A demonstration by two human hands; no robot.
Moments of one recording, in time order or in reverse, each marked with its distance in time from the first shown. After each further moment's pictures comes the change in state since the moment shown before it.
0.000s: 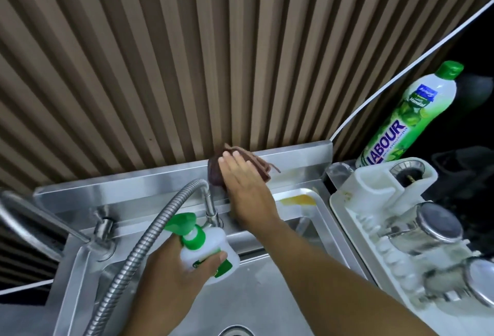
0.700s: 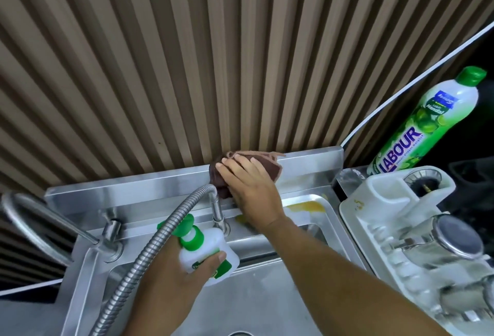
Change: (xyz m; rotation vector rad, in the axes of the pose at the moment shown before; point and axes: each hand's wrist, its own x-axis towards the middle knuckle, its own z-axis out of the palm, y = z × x) left_hand 0.004 0.001 -0.006 0.008 0.076 -0.018; right_hand 0.018 0.009 0.005 -0.090 0.051 -0.095
